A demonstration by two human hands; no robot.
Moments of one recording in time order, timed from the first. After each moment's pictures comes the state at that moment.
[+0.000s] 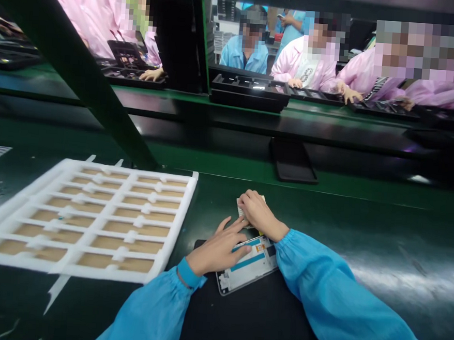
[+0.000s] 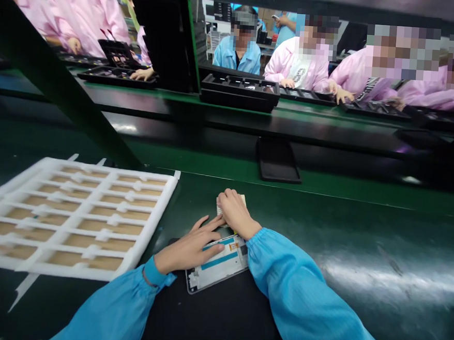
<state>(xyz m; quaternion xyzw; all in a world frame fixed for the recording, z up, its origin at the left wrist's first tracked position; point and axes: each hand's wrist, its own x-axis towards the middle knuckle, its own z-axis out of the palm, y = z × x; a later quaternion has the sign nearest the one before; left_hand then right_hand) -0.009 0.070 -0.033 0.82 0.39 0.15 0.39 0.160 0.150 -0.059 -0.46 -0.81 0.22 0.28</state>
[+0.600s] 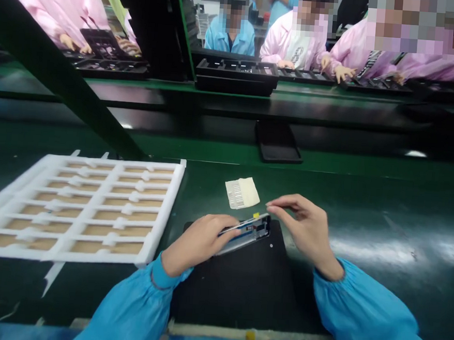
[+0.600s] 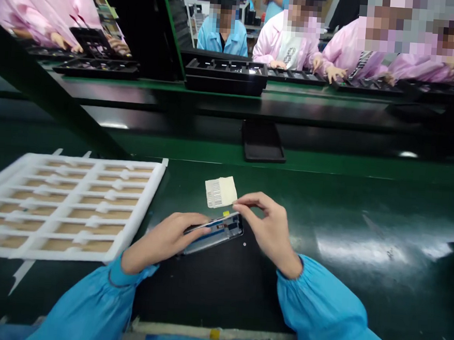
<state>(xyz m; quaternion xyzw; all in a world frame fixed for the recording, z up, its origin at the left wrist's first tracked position) -0.006 0.046 0.003 0.84 0.41 0.16 0.33 0.227 0.035 0.014 -0.51 -0.62 0.29 0.52</state>
